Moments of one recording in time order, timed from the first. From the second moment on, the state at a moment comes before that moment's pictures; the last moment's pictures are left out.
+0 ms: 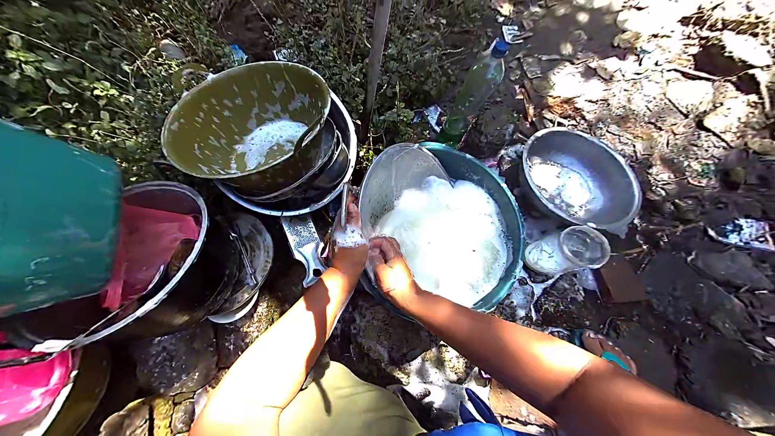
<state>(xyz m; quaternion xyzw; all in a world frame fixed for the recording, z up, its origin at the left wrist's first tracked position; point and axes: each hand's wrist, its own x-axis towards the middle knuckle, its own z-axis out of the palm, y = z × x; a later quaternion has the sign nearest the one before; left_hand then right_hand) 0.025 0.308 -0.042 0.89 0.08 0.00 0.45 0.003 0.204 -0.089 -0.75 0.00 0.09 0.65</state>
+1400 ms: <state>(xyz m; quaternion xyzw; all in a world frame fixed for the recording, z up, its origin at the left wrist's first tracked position) 0.055 0.304 -0.042 0.79 0.10 0.02 0.60 -0.027 0.159 -0.108 -0.84 -0.34 -0.09 0.41</state>
